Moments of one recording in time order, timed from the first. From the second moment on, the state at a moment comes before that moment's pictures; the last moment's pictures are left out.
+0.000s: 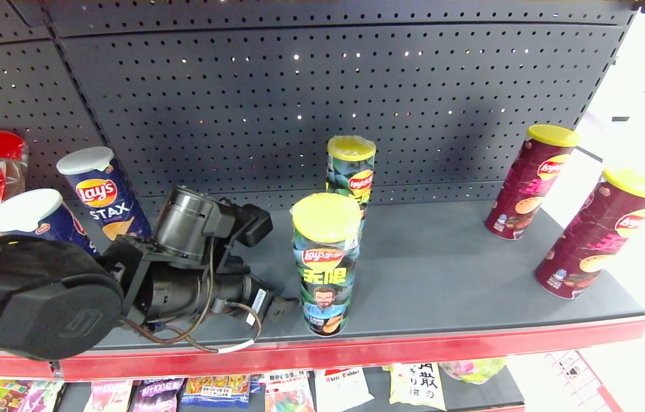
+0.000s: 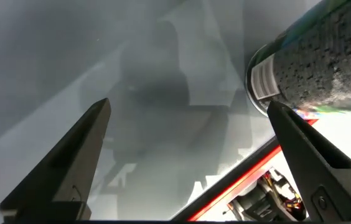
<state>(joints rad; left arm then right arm) -0.60 1.74 -0.86 -0.16 0.00 0.04 0.23 0.27 -0.30 0.13 -0.12 -0.05</state>
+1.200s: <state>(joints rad) -0.63 1.77 -0.90 -0.16 -0.01 0.04 0.22 0.27 -0.29 0.13 -0.12 -0.05</state>
